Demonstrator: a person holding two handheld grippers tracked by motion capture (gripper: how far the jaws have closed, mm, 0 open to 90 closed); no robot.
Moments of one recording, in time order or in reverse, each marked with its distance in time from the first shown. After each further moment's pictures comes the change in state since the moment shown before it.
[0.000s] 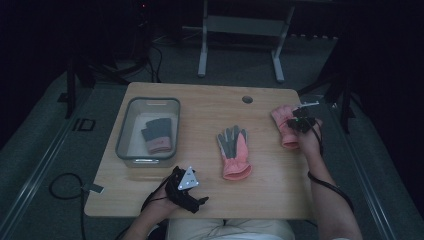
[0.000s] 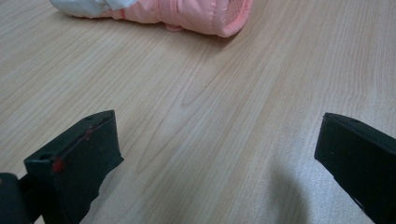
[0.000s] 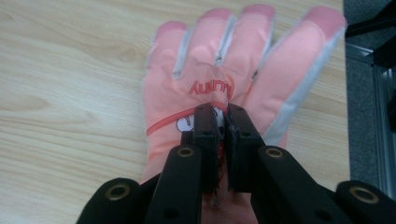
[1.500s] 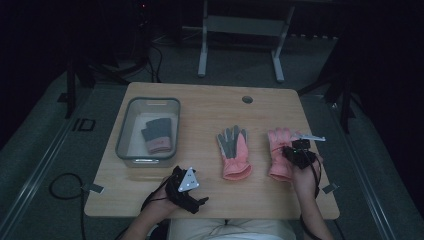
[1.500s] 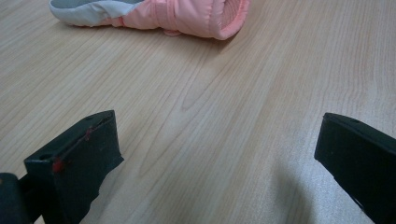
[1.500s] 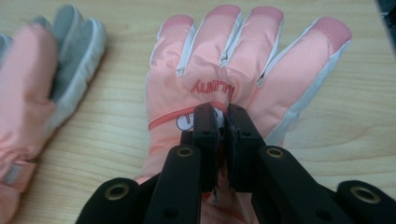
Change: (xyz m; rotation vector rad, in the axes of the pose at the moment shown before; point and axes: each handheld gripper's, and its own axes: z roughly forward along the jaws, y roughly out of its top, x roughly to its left) left arm -0.002 0.000 0.000 -0.016 0.007 0.035; right arm 0.080 -0.087 -0.090 -0.047 0.030 0.169
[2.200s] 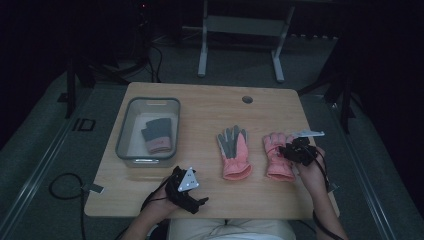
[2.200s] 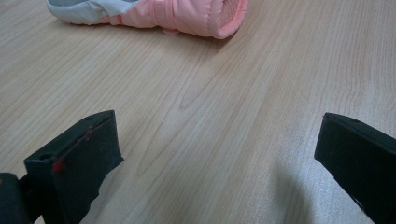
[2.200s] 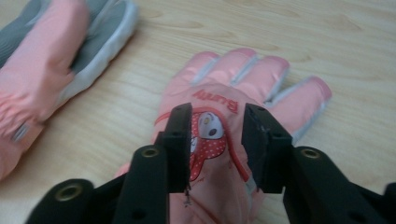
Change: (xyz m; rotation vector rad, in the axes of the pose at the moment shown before) left arm 0.000 0.000 0.000 0.004 -0.007 -0.005; right arm -0.014 0.012 0.000 0.013 0.144 -0.240
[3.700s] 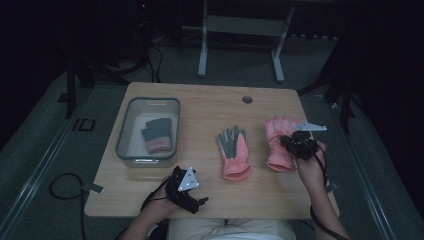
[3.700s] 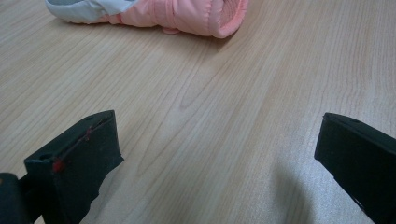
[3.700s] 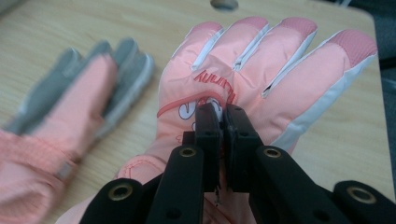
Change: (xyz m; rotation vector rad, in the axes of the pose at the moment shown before) left arm 0.001 0.000 0.000 0.006 -0.002 0.002; right arm 0.024 0.032 -0.028 -0.098 -0.063 0.004
